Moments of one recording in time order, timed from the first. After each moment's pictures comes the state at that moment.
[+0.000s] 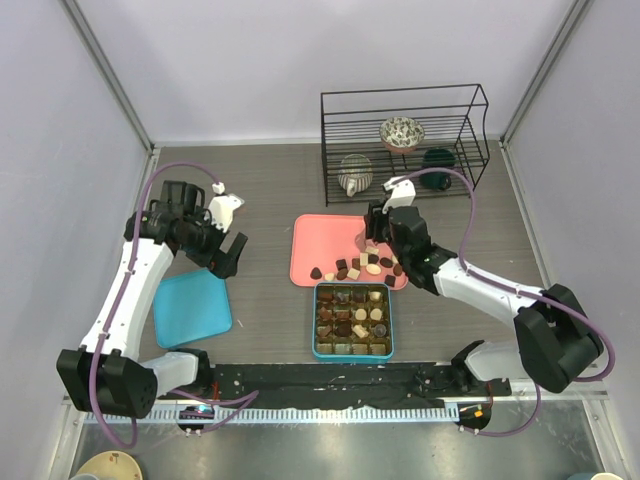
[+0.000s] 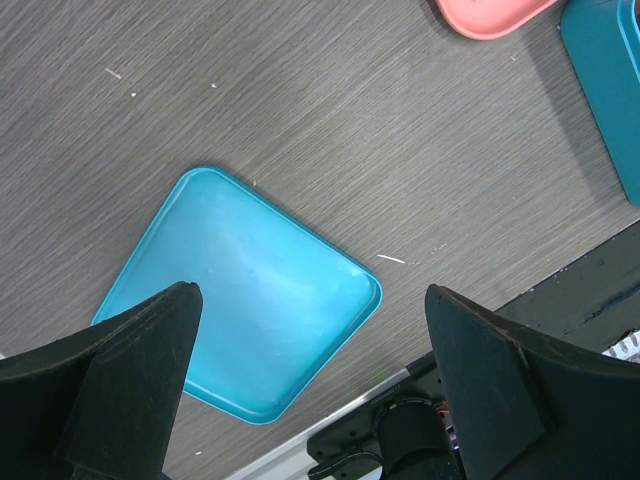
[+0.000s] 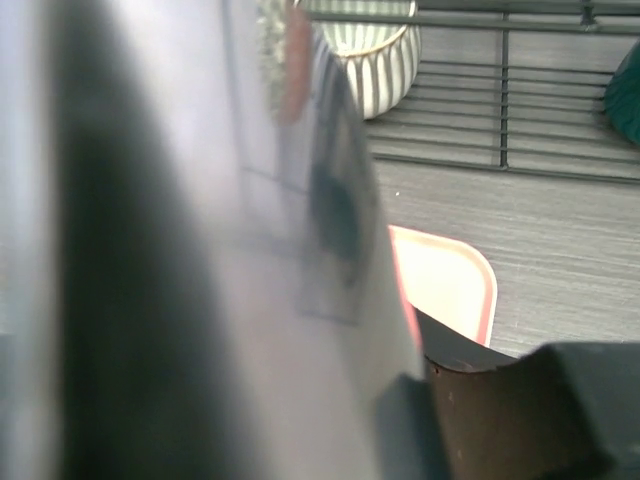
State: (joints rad) left arm -0.12 1.19 1.18 -1.11 0.29 0.45; right arm 0.60 1.32 0.71 0.31 0.34 0.21
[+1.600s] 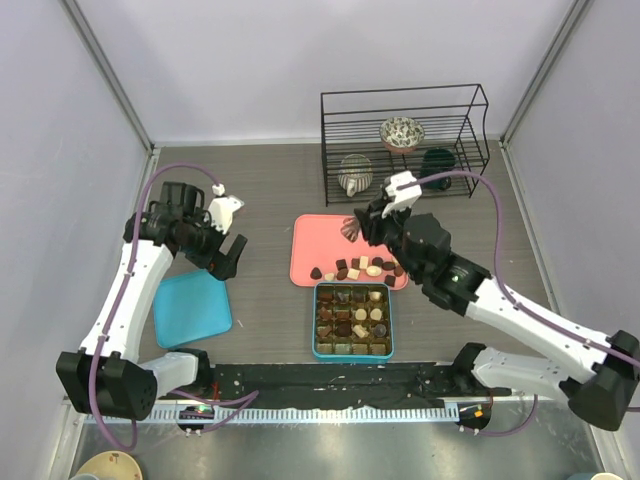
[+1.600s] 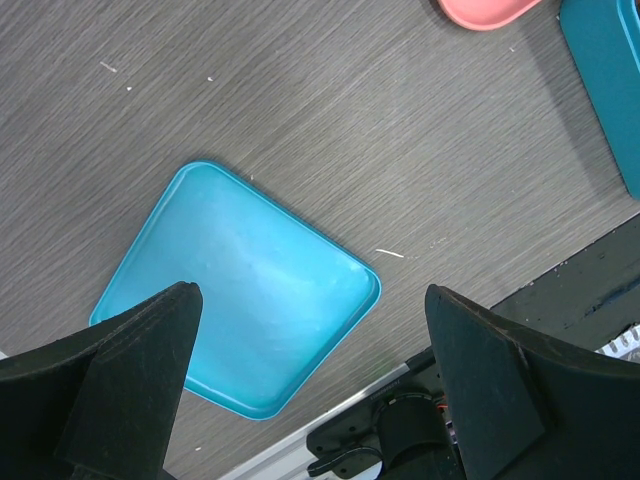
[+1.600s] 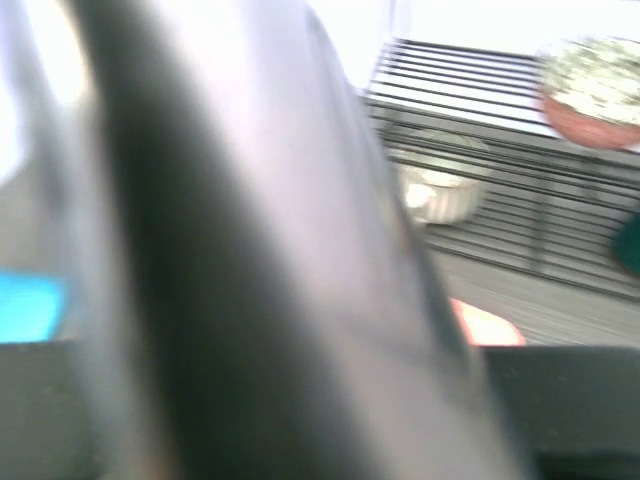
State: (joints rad) left arm -0.12 1.18 1.18 -1.12 0.29 0.45; right arm 0.80 1.05 0.86 0.08 0.41 0.13
